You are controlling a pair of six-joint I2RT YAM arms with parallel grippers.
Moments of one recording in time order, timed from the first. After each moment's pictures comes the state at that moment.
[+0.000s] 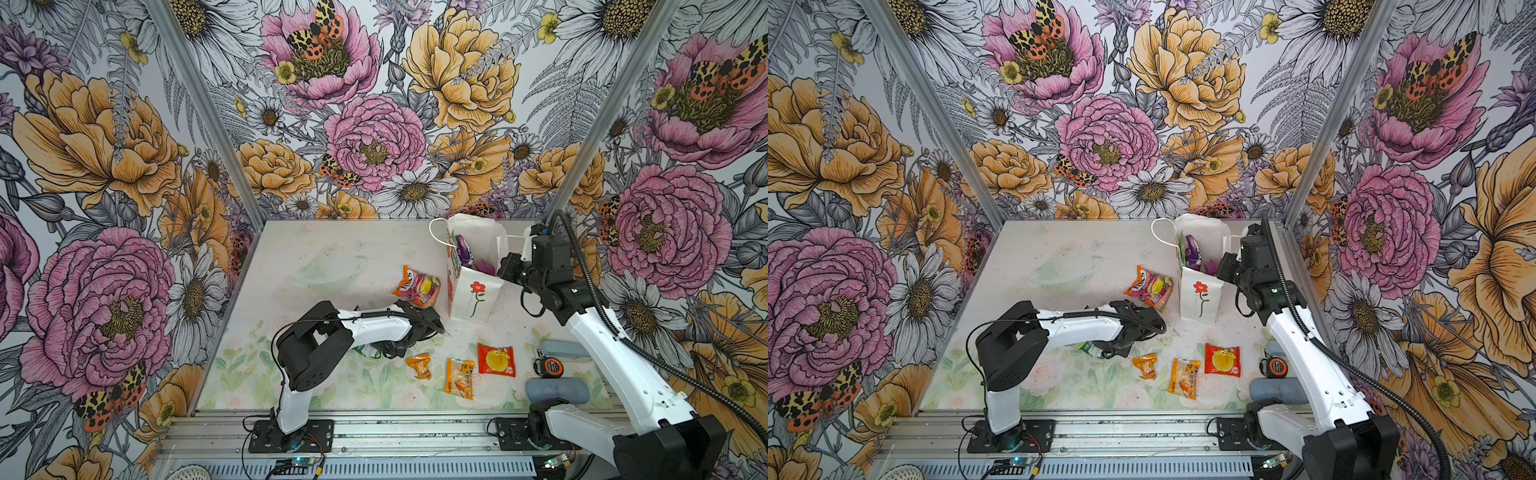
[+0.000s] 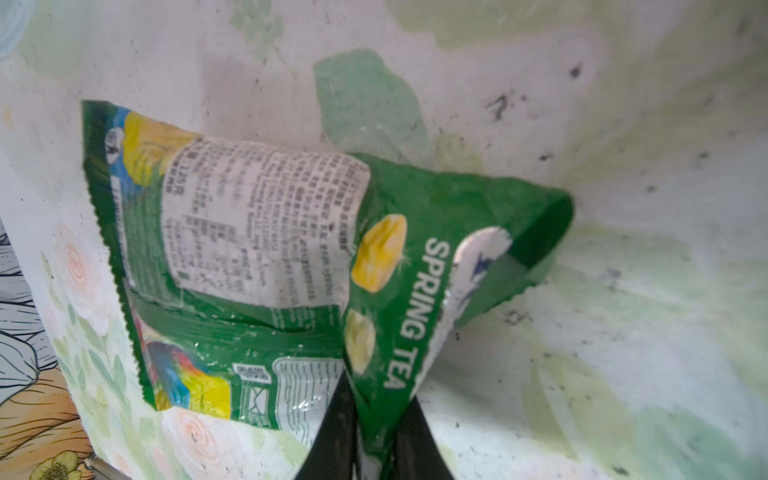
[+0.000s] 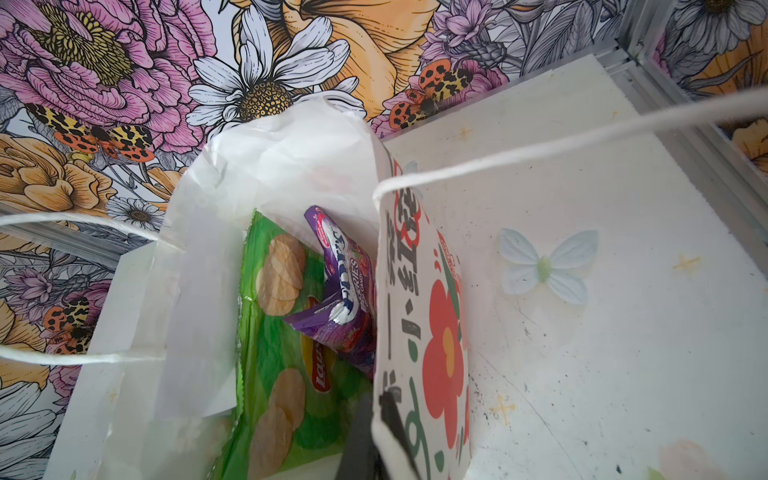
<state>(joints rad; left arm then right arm) -1.00 1.92 1.25 -1.02 -0.48 -0.73 0.19 1.13 1.09 -0.58 -0.01 0.48</state>
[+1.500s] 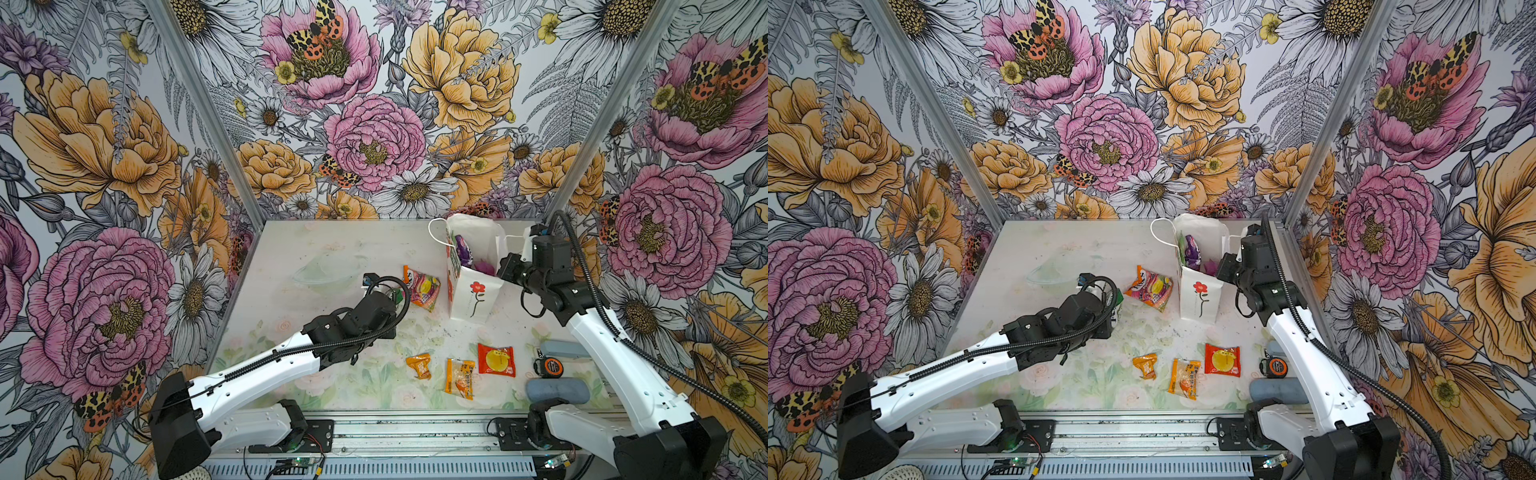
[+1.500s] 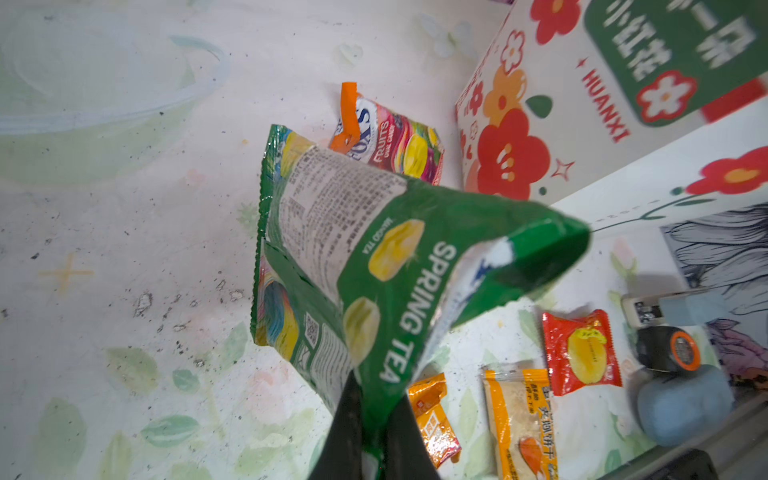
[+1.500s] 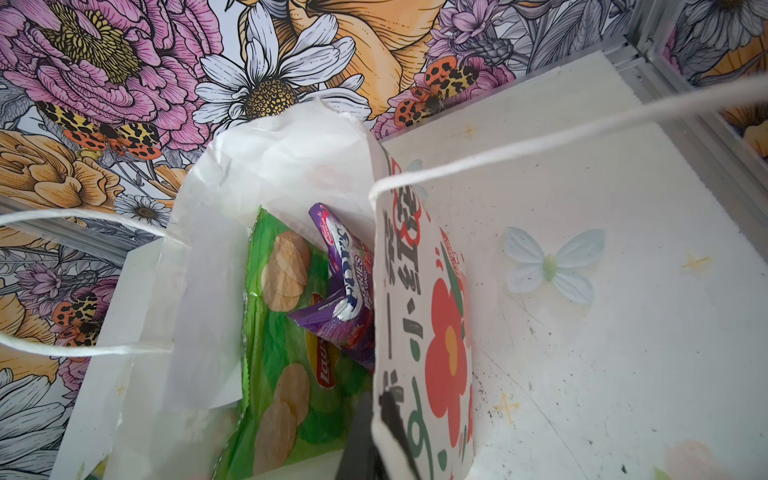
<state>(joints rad) -0.96 1.13 0.92 -0.54 -0.36 -0.75 0.19 1.12 1.09 -0.58 -0.02 0.48</state>
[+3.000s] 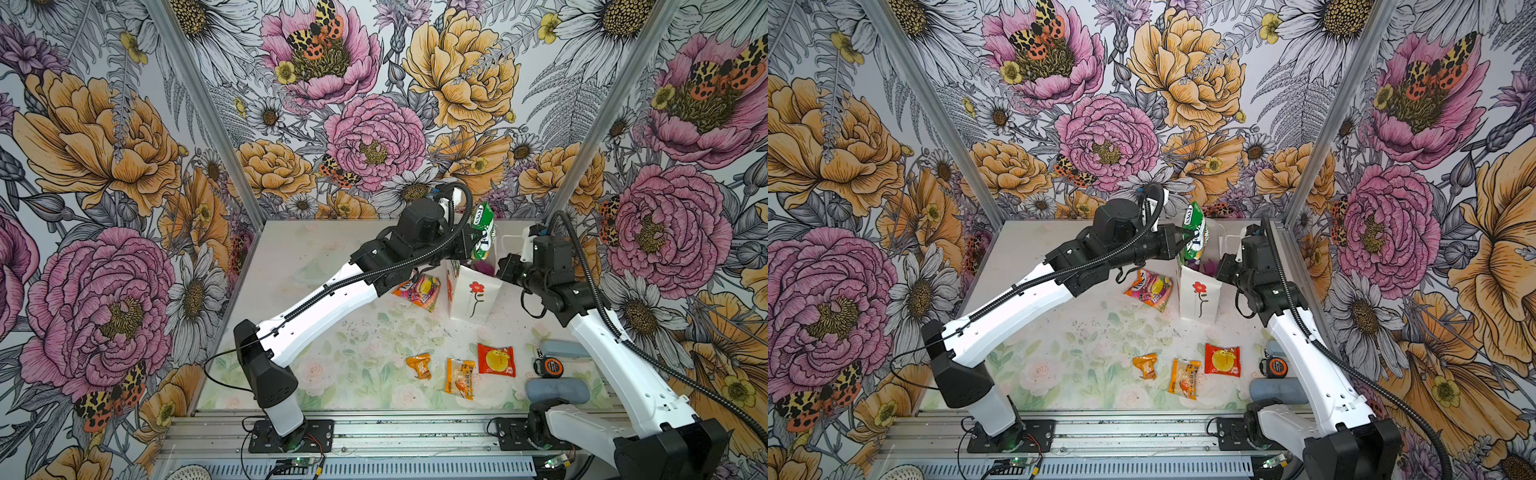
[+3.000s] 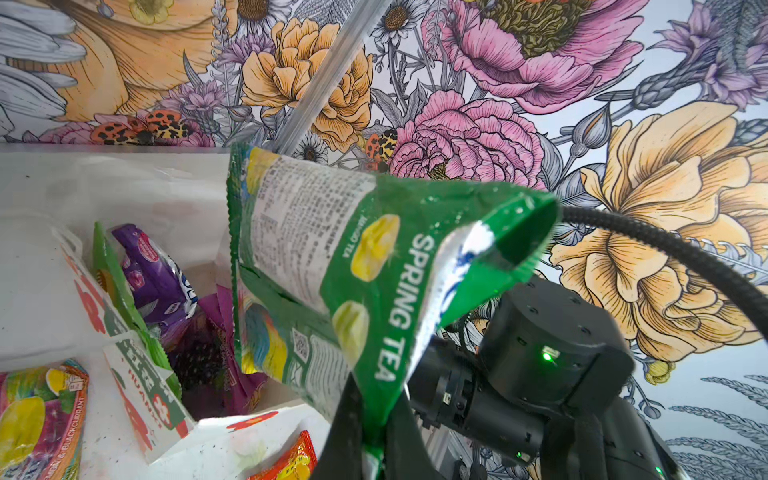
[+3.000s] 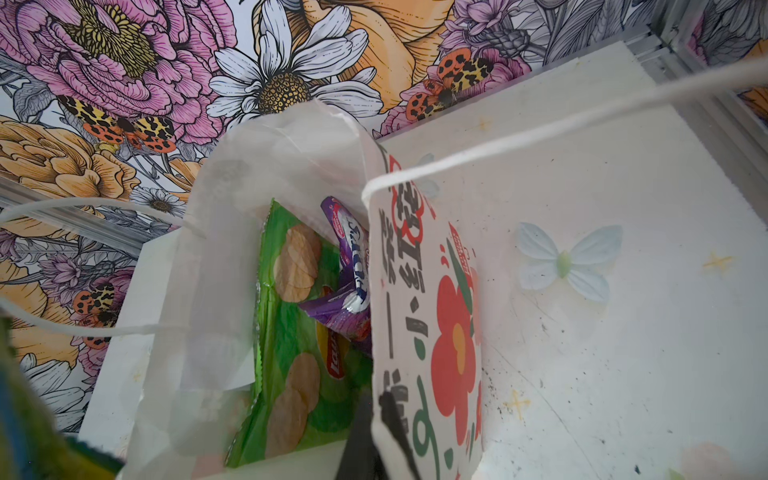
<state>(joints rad) -0.92 1.73 1.90 -0.42 0.11 -0.71 0.19 1.11 1.09 -0.59 -0.06 0.48</state>
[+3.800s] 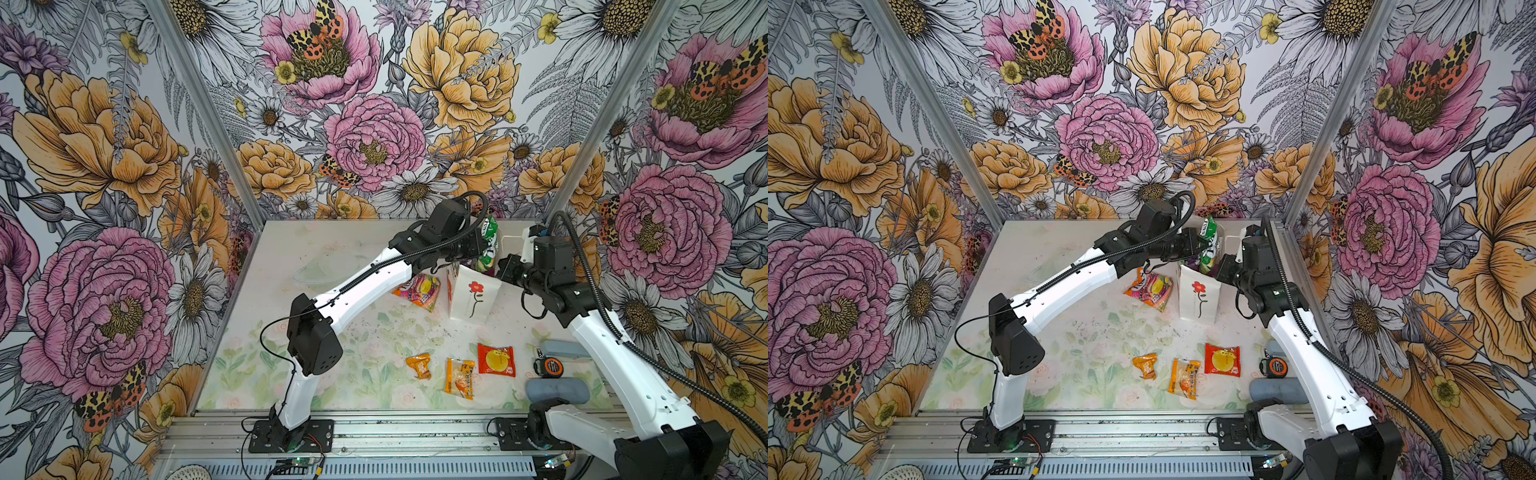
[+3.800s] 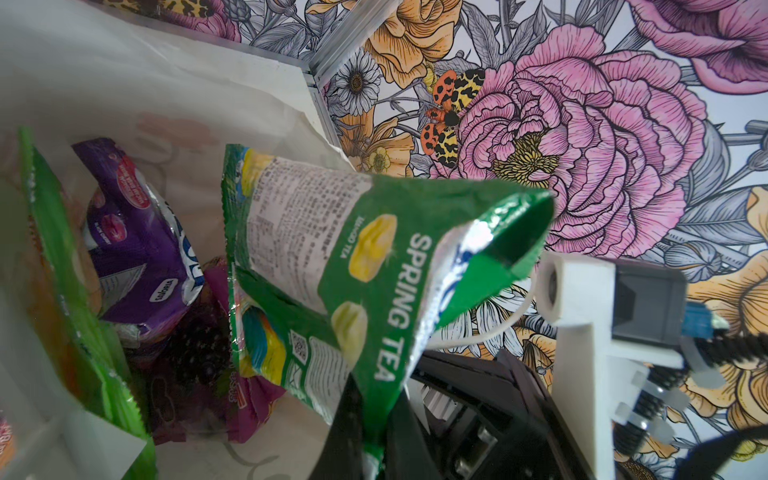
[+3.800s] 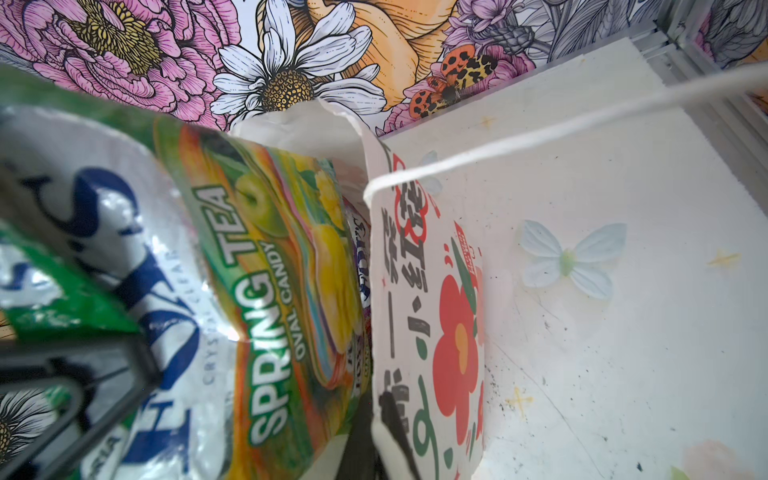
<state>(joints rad) -0.87 2.04 2.13 -0.53 0.21 -0.83 0.19 1.11 1.09 -0.59 -0.07 0.48</state>
